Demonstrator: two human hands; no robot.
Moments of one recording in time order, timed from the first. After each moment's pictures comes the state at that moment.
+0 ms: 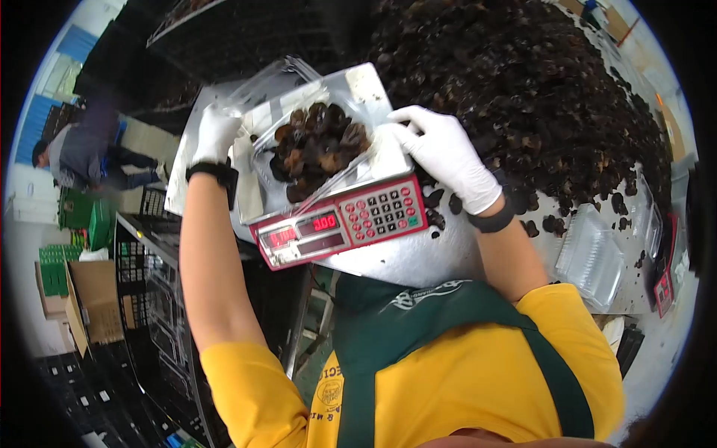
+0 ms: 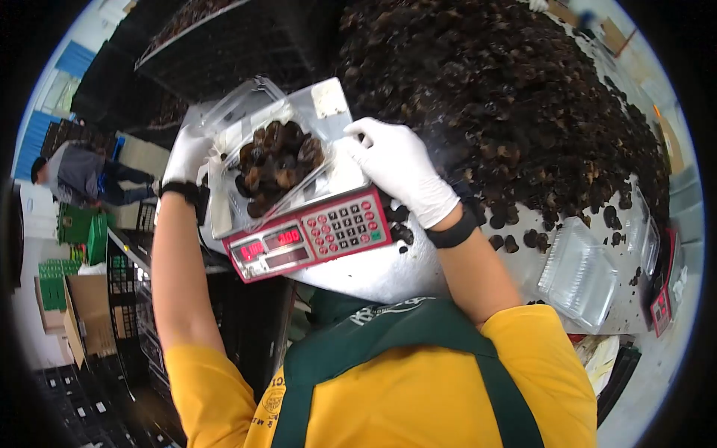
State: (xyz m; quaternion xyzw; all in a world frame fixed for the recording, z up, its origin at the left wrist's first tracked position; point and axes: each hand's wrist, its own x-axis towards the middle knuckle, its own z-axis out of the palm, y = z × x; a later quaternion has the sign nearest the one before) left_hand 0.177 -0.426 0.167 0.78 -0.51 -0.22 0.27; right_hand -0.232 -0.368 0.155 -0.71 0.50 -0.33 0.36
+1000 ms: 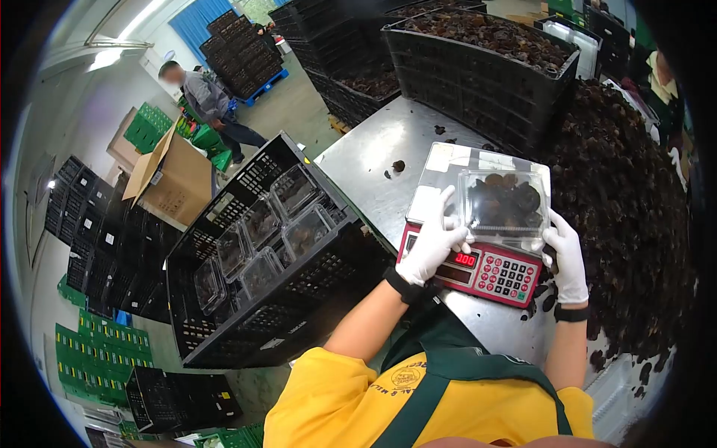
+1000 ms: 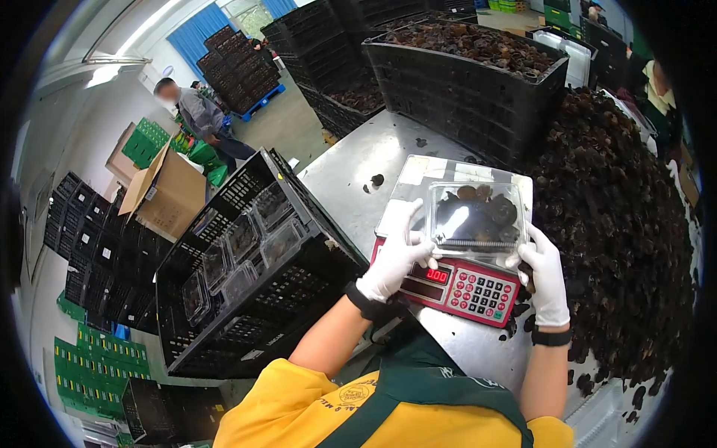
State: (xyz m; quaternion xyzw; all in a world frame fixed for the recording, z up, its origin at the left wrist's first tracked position) left_hand 0.025 -0.231 0.155 0.51 -0.37 -0.49 0.61; right_hand -0.221 -0.354 0.171 -0.57 0.36 -0.32 0.67
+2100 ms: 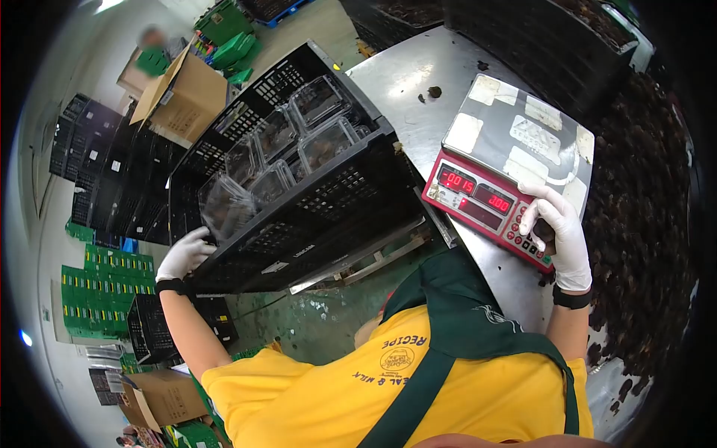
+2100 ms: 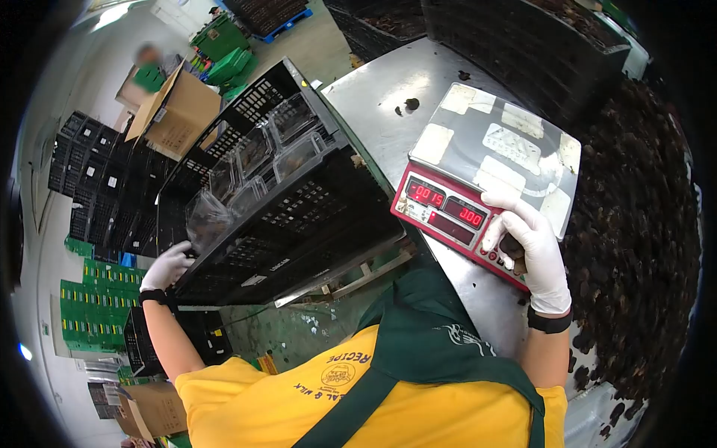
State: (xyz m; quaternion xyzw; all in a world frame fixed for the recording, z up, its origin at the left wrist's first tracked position) left_hand 0.262 0.261 0.260 0.87 -0.04 -0.35 0.34; right_hand -0.172 -0.295 0.187 -0.60 0.25 -0.18 0.74
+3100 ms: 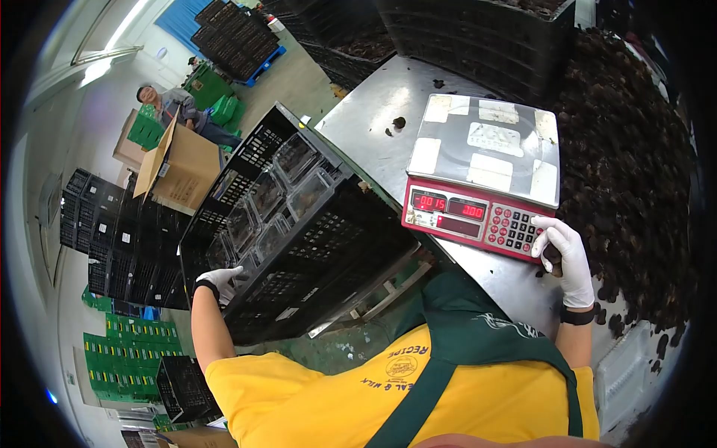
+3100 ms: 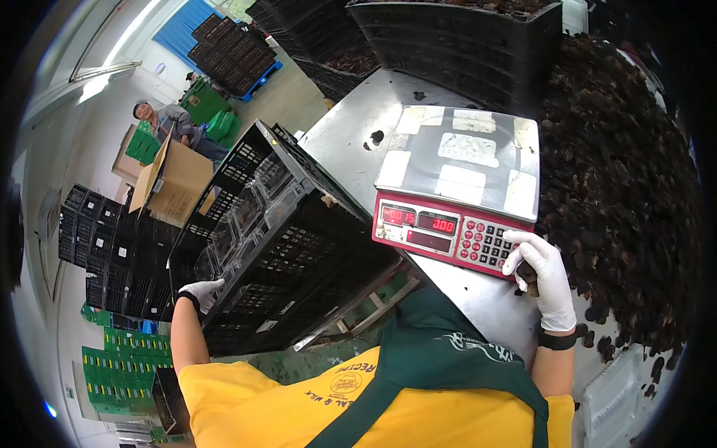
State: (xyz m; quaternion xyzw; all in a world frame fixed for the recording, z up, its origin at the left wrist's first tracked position) left_hand 0.314 0.147 0.229 0.86 0.24 -0.45 0.07; right_hand -0.258 -0.292 0.137 -0.55 0.32 -0.28 0.72
